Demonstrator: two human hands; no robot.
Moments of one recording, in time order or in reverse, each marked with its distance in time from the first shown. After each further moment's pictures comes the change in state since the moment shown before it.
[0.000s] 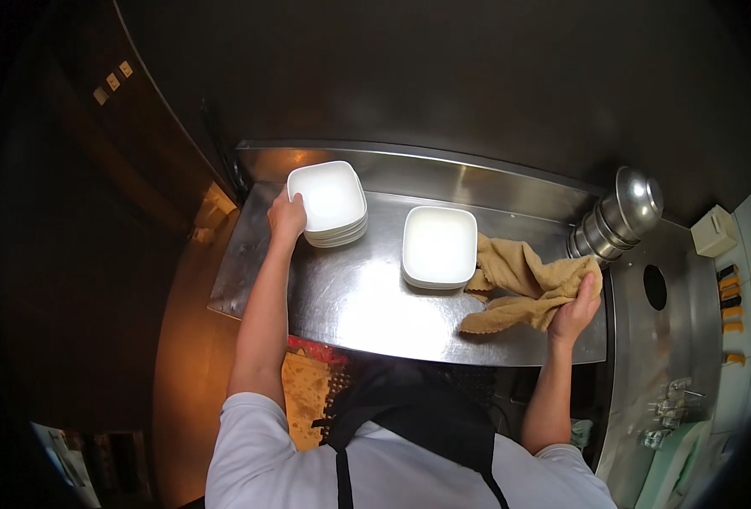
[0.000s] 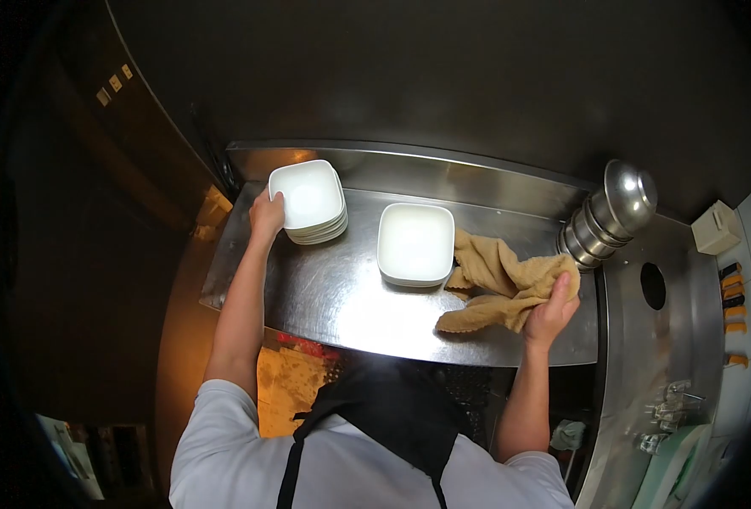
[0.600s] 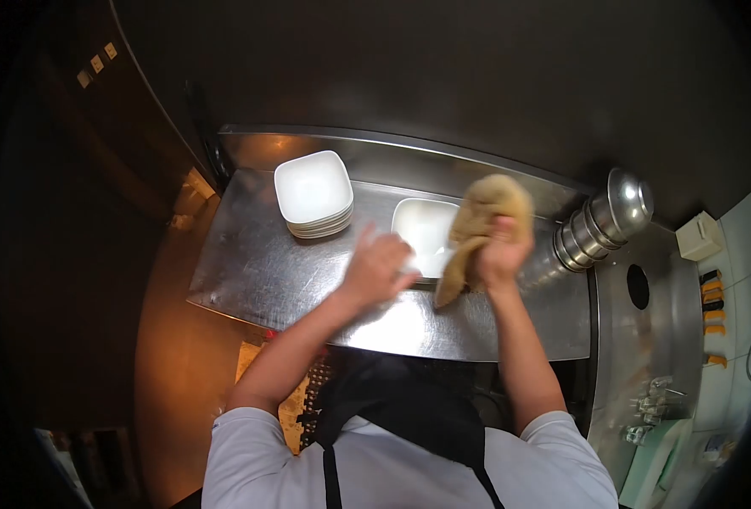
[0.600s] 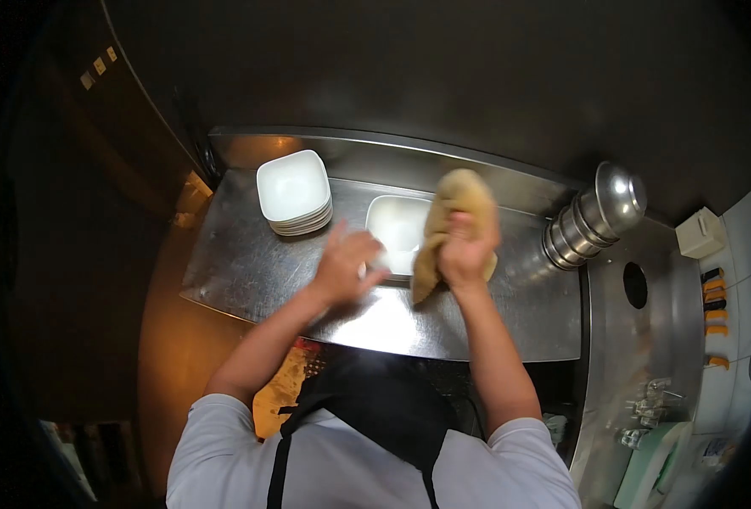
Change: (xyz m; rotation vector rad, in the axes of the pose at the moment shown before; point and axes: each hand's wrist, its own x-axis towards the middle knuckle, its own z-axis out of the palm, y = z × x) left_hand -0.171 0.071 0.049 -0.233 -0.174 1.103; right_hand 0.009 0.046 0.118 -0.329 -0.408 -0.244
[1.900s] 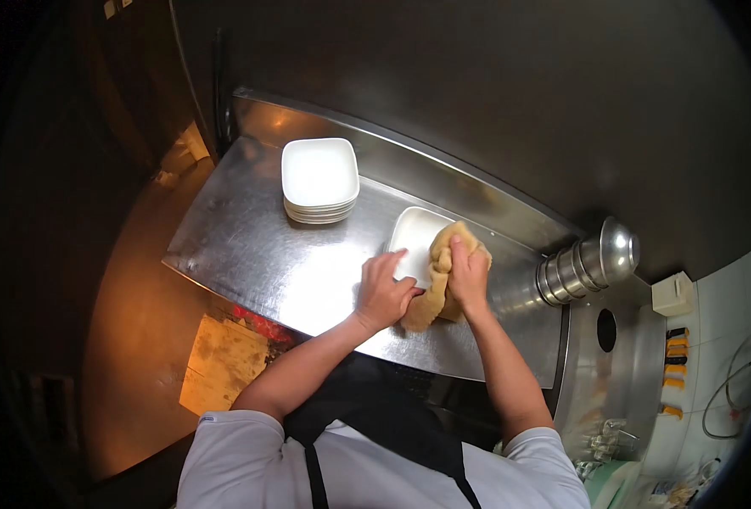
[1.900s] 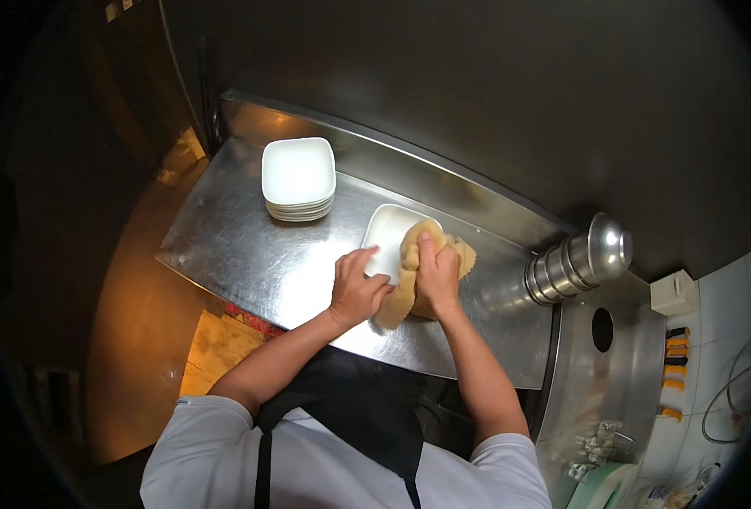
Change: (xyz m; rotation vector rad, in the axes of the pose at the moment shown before) left_hand -0.024 0.047 0.050 0.076 0.272 -0.230; right_hand -0.013 -0.001 0.030 -0.289 -0.373 0.272
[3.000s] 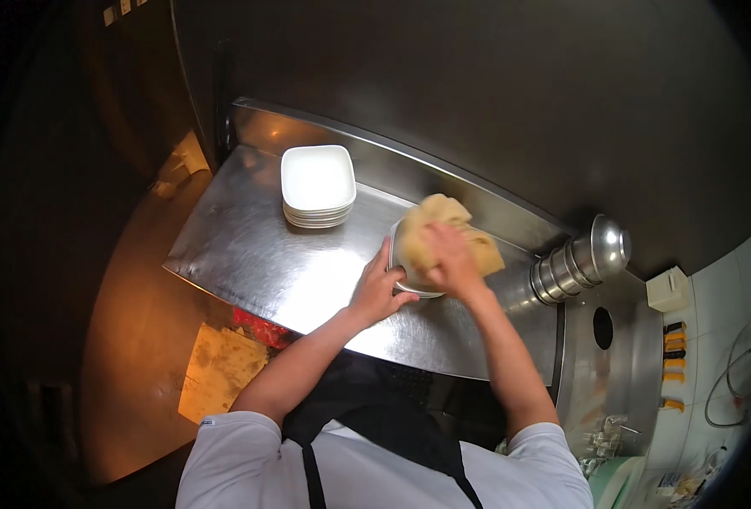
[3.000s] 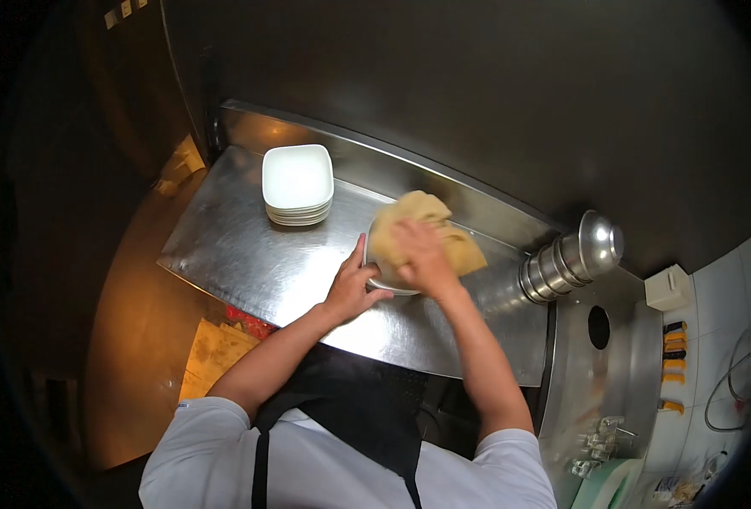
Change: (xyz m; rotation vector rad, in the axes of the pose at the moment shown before) left_hand -0.008 -0.022 0.008 -0.288 -0.256 -0.238; right_hand 0.019 0.022 -0.009 -0.343 -0.204 -0.755
